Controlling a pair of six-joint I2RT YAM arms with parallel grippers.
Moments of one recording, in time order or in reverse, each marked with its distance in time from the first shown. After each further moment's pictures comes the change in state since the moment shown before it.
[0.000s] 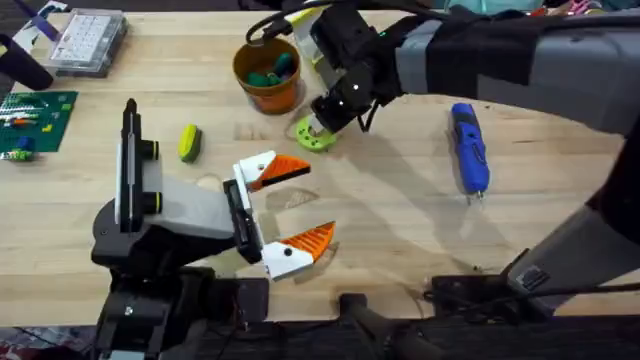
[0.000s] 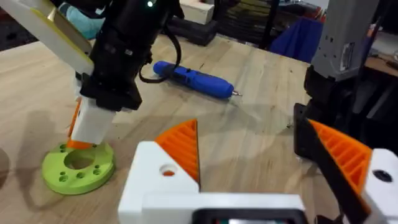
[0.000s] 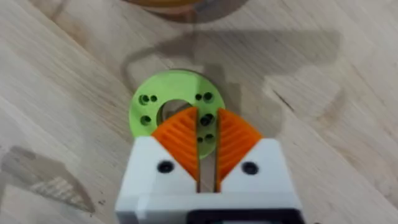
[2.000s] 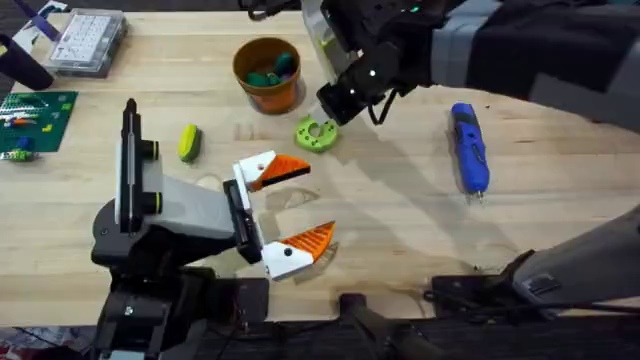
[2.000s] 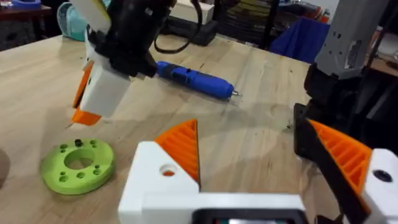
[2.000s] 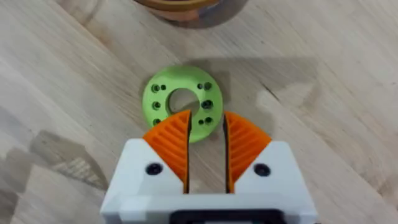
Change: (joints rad) left arm 0.000 0.000 0.000 0.001 0.002 0.000; right arm 0.000 -0.126 0.000 -0.076 0.001 0.002
